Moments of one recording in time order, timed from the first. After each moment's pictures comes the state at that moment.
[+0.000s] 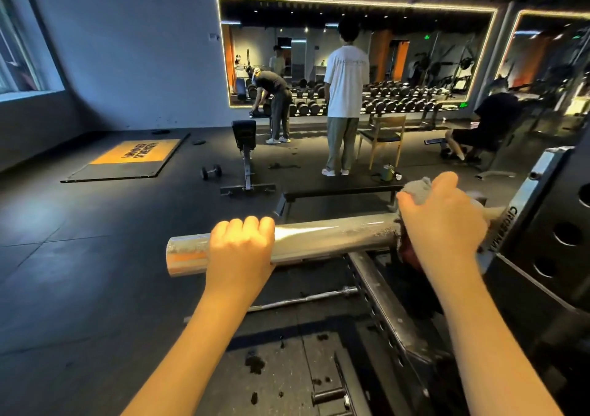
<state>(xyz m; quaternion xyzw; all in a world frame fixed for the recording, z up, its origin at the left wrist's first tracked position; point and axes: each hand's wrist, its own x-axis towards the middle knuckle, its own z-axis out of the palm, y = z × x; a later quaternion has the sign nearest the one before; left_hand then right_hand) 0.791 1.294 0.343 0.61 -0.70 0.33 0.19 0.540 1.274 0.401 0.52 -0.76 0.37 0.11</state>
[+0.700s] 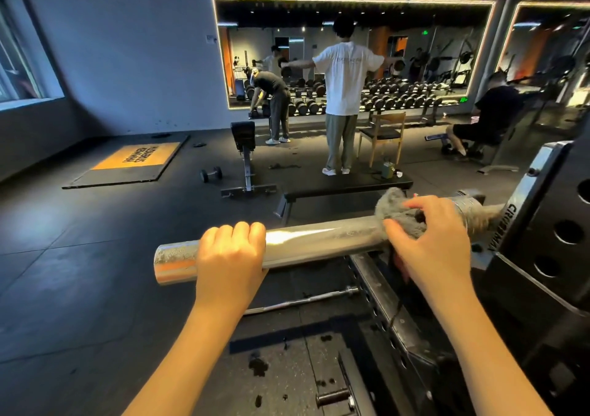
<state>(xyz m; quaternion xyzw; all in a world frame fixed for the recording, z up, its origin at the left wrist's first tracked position) 0.792 1.293 0.337 0.59 -0.68 0.36 0.22 0.523 1.272 0.350 0.64 -0.58 0.50 0.07</state>
